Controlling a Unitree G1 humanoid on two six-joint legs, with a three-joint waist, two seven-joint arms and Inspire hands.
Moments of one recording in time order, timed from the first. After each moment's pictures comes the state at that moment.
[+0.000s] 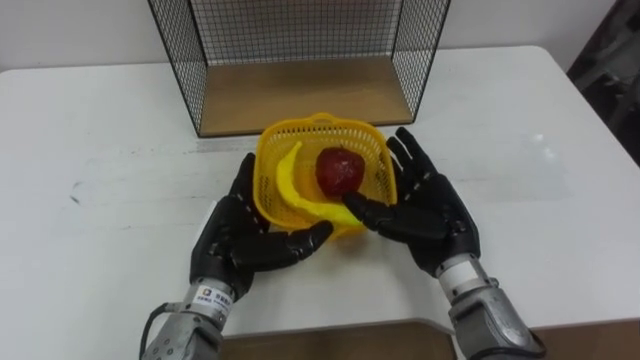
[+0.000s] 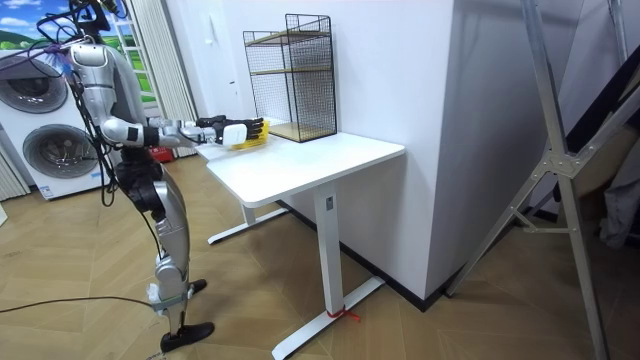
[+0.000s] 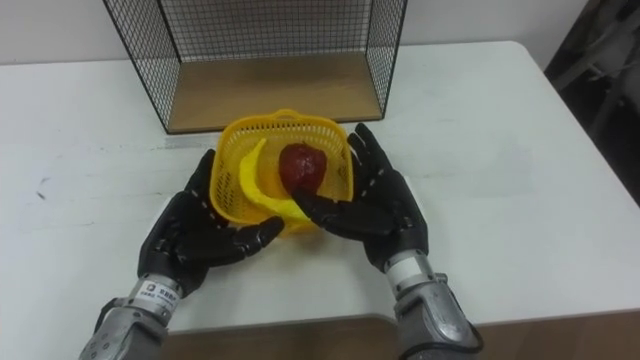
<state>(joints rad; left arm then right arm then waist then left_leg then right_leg) 0.19 0.14 -0.26 0.06 -0.52 -0.13 -0.06 0.08 -0.15 0.19 0.14 0.59 -0.15 0.16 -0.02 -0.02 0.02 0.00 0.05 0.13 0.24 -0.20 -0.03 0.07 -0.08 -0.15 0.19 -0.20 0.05</state>
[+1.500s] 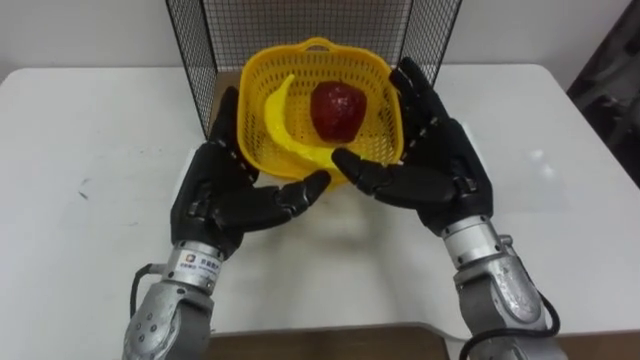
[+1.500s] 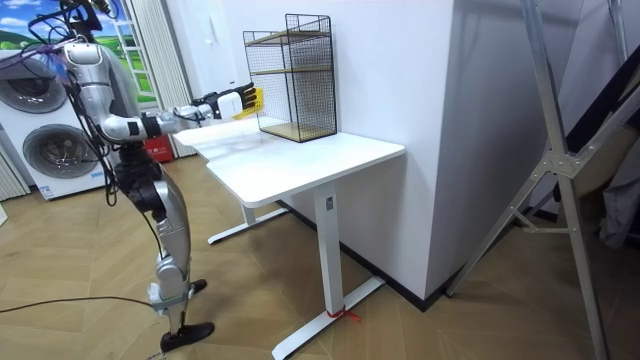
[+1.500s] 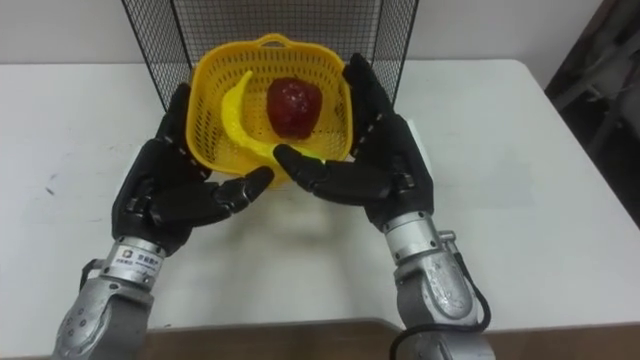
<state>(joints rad) 0.15 0.14 -0.22 -0.13 -0.50 -0.17 -0.05 0.06 -0.15 0.17 -0.06 0.52 -0.17 0.14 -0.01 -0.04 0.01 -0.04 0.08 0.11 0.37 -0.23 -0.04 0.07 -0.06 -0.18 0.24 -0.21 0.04</state>
